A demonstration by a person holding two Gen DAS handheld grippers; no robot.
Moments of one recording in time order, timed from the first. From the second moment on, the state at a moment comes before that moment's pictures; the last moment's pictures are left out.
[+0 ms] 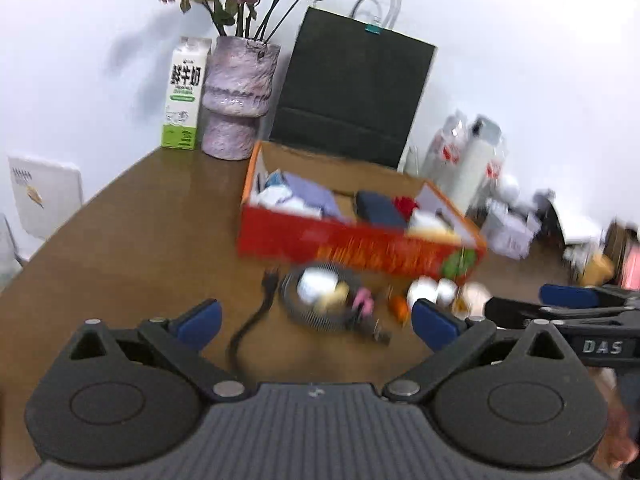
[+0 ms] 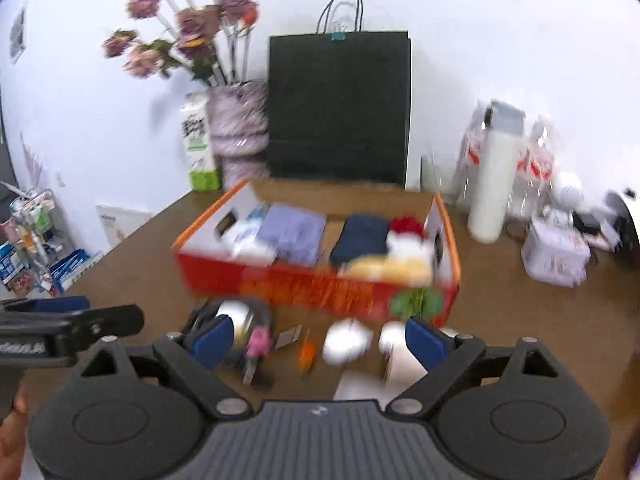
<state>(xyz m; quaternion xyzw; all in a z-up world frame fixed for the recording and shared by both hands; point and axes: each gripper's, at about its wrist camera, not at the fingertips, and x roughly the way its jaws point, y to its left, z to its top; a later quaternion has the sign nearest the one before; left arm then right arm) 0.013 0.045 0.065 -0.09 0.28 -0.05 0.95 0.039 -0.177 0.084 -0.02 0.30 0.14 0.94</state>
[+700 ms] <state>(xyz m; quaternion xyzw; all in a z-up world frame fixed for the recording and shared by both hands) -0.064 0.037 -0.005 -0.02 0.30 -0.03 0.95 -0.072 -0.182 -0.005 -0.01 0.31 0.12 0.94</state>
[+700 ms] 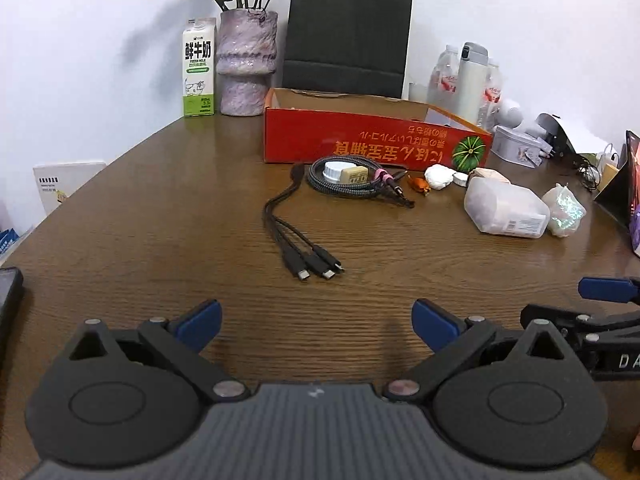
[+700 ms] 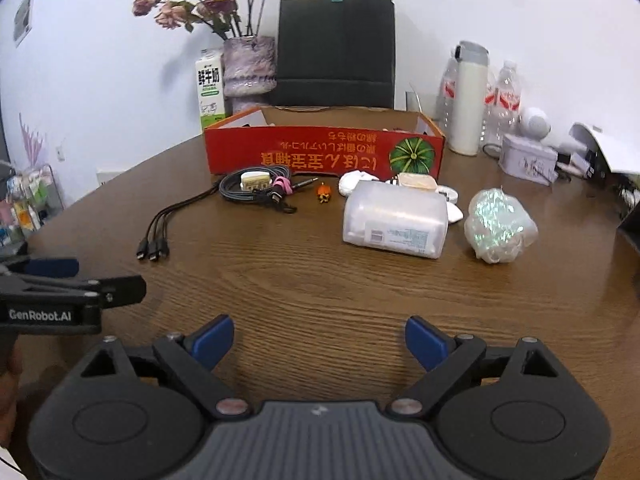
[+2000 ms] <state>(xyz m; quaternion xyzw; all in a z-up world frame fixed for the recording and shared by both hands) 0.091 0.068 -0.002 0.01 0.33 -0.01 0.94 0.071 -0.268 -0.004 0.00 0.33 0.00 0.94</state>
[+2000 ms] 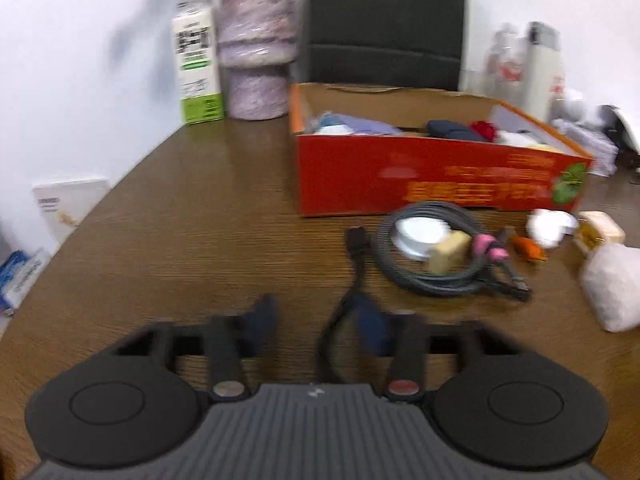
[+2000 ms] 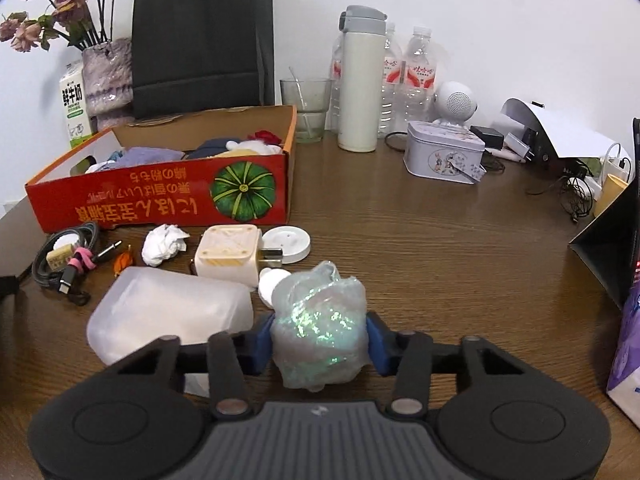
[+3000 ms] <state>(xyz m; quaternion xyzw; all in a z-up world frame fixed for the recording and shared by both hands) -0.125 0.059 0.081 -0.08 0.21 -0.13 0.97 -0.136 -0.178 0.076 -0.01 0.20 0.14 0.97</state>
